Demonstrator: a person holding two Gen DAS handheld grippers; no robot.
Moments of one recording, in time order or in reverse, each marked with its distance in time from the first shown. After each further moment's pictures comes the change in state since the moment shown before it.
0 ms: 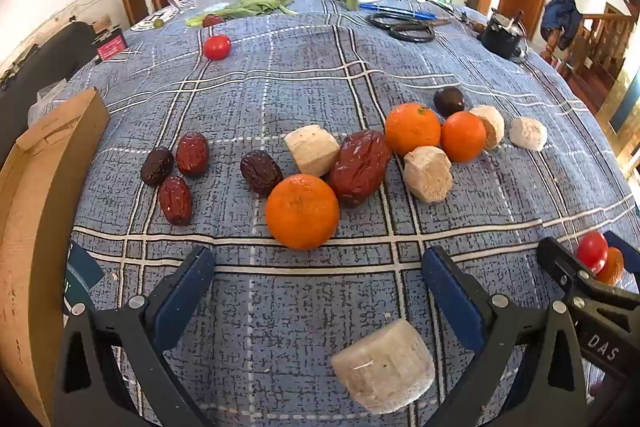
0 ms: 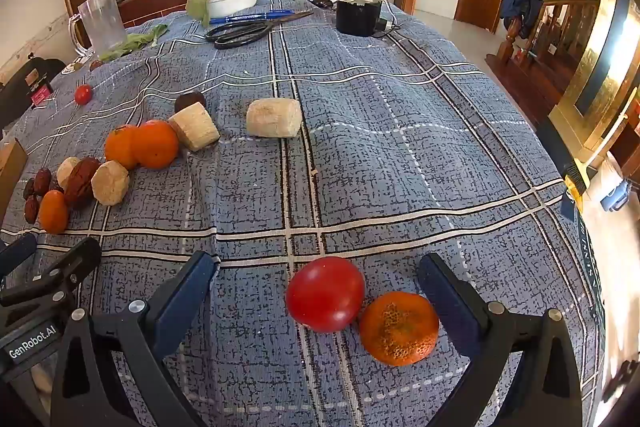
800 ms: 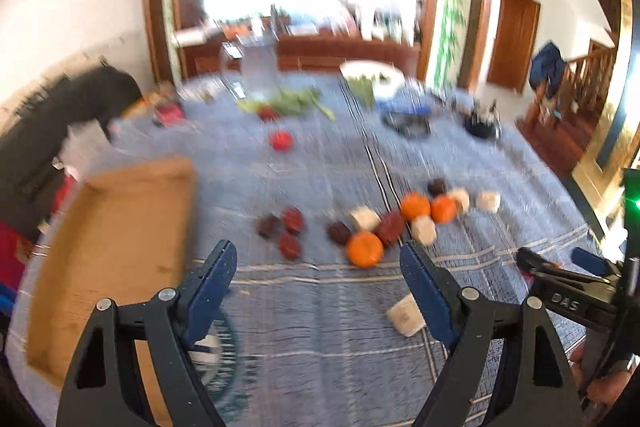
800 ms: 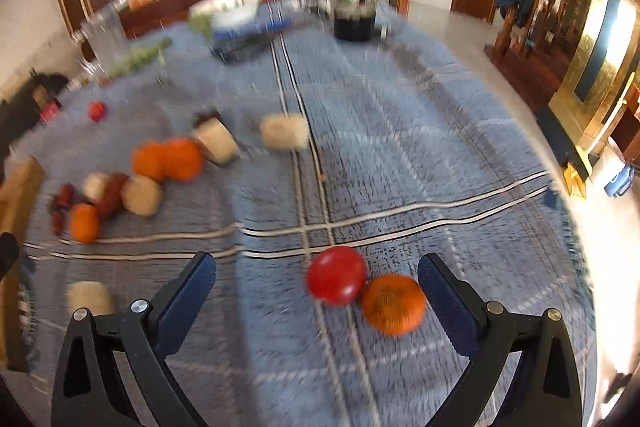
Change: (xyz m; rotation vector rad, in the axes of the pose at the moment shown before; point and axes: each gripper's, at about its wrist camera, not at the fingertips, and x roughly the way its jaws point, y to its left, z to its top) left arm -0.134 0.057 -0.015 -0.032 -0.305 0.014; right arm -0.057 0.006 -0.001 0.061 -0.091 0.024
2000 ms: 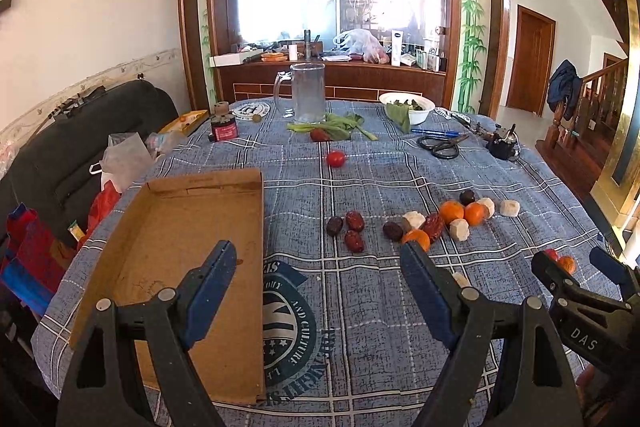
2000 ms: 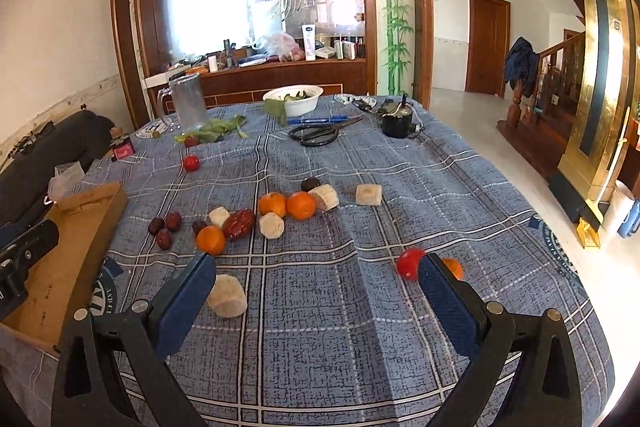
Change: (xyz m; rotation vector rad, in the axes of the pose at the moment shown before) left arm -0.043 0.045 -0.021 -0.019 -0.069 0.073; right arm -0.078 0.055 -0.044 -0.053 -0.240 0.081
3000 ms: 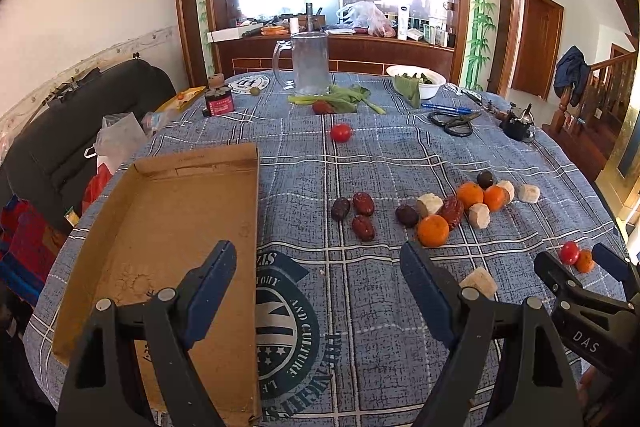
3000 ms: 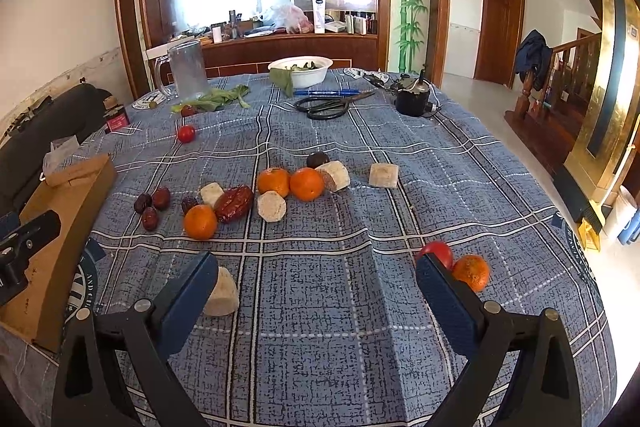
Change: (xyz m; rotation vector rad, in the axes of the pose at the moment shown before) left arm 0.042 0.003 0.001 0.004 0.095 0.007; right arm 0.040 0.008 0.000 -0.044 0.085 -0.003
